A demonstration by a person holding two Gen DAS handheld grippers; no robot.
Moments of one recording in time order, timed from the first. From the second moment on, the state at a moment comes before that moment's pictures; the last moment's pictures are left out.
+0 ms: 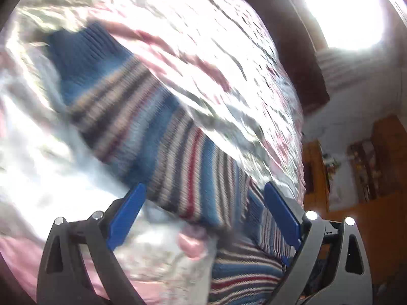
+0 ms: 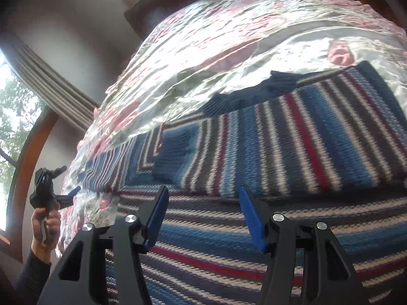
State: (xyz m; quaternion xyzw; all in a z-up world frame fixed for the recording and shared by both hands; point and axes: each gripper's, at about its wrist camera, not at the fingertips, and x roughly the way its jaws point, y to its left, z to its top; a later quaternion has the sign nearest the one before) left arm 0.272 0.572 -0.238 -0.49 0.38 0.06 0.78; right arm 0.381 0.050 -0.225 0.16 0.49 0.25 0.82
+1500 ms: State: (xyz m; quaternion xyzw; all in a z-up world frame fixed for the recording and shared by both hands) left arm 0.307 0.606 -0.123 -0.36 0.32 0.09 0.87; right arm 0.346 0.167 -0.183 -0.03 0.44 0.29 0.85
